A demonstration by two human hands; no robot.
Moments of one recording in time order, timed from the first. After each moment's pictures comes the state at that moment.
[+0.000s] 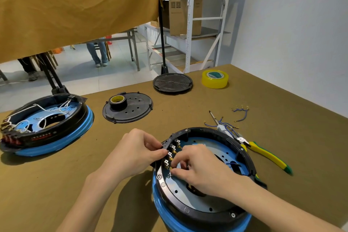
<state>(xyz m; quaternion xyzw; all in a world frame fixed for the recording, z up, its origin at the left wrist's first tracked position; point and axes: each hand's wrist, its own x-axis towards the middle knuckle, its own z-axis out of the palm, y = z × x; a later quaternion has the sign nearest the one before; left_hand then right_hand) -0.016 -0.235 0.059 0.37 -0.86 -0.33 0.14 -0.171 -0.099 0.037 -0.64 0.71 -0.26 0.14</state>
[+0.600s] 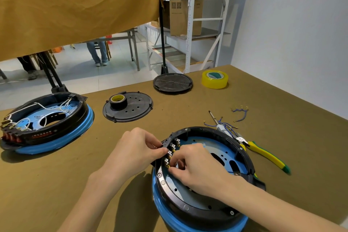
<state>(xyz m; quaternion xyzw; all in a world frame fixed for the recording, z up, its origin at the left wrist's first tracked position) -0.016 -0.228 0.063 0.41 -0.86 -0.27 0.14 -0.162 -0.101 0.034 -0.64 0.71 -0.27 0.10</state>
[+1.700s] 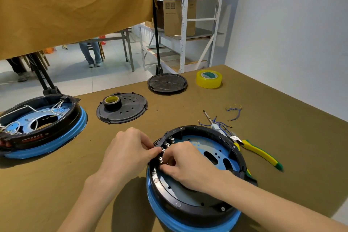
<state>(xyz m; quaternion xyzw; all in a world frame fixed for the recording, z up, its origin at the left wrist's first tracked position) -0.020 -0.222 0.064 0.45 -0.86 -0.21 0.15 -0.158 -0.116 0.035 -0.63 0.72 -0.26 0.14</state>
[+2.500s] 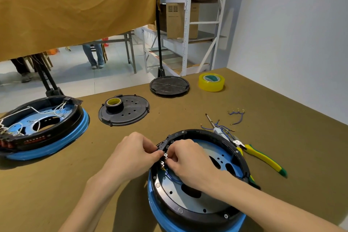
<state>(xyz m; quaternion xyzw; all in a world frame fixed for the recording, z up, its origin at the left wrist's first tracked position) -0.021 -0.230 0.063 0.41 -0.86 -0.29 0.10 -0.162 -0.128 0.036 -0.59 0.77 -0.22 0.07</state>
